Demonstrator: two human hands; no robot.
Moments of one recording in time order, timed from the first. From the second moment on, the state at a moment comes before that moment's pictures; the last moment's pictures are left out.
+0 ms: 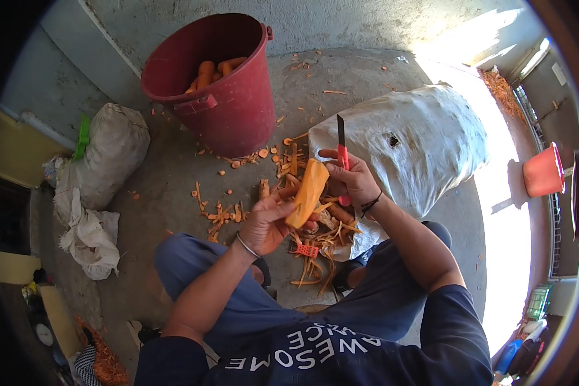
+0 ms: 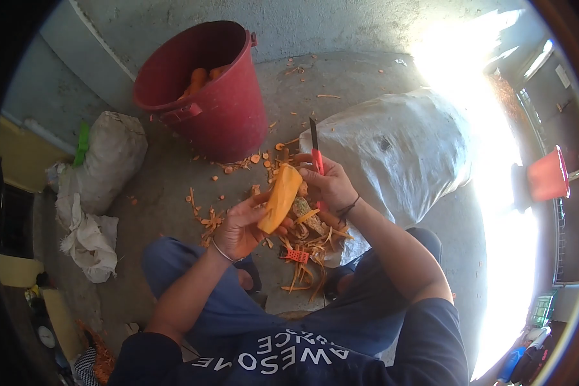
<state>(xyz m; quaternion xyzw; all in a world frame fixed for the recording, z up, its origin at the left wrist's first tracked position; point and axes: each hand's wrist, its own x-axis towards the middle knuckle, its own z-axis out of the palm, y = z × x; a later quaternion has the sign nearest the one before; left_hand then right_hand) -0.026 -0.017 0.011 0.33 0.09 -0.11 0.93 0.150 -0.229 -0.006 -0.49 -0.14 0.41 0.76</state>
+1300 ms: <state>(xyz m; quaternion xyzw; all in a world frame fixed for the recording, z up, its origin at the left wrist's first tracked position) -0.033 -0.023 0.017 0.35 0.04 -0.18 0.92 0.146 -0.253 0.077 -0.80 -0.49 0.12 0.32</state>
